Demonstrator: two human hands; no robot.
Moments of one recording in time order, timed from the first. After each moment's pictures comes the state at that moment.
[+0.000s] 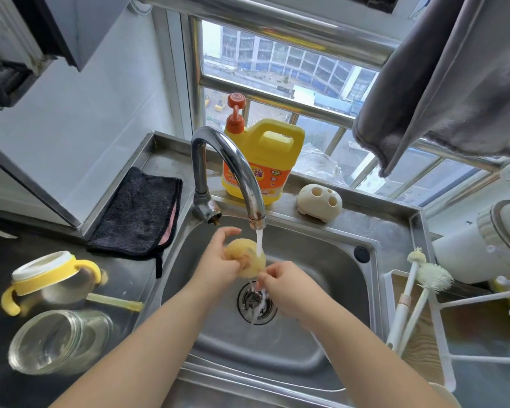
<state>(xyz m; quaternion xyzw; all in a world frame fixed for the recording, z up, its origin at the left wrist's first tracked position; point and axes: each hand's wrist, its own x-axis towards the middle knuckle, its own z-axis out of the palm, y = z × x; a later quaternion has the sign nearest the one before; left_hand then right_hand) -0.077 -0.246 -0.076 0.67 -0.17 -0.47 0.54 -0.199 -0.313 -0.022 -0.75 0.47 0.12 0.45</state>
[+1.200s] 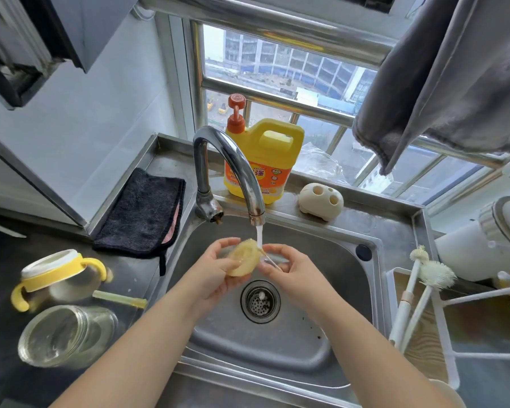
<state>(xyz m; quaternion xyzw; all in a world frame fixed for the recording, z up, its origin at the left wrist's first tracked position) -0.081 -0.233 -0.054 0.55 -0.01 -0.57 0.61 -0.215 -0.324 -0.041 -0.71 0.41 -0.03 0.57</state>
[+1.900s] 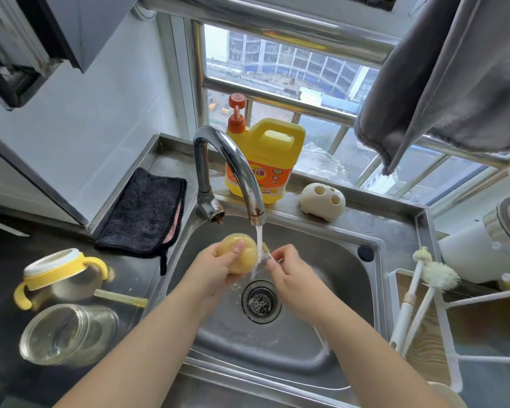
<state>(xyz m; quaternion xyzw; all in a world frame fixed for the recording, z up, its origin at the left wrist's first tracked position) -0.084 -0.237 -0.059 0.59 -0.02 -0.52 0.61 -0.210 -0.314 -0.021 -0.79 0.43 0.04 0.43</state>
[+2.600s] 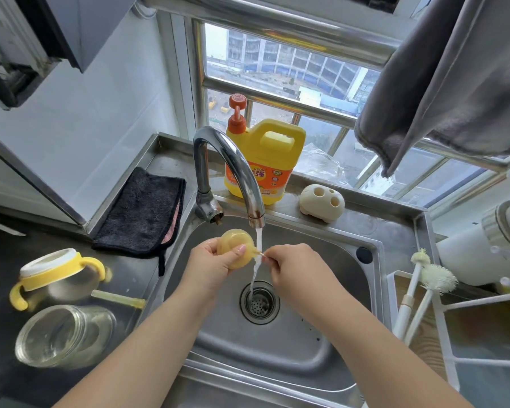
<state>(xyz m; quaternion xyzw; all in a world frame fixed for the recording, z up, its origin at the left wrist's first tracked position) -0.081 -0.240 -0.062 0.63 -0.04 -0.44 0.63 -0.200 -0.320 0.002 -0.91 0.35 0.07 0.22</state>
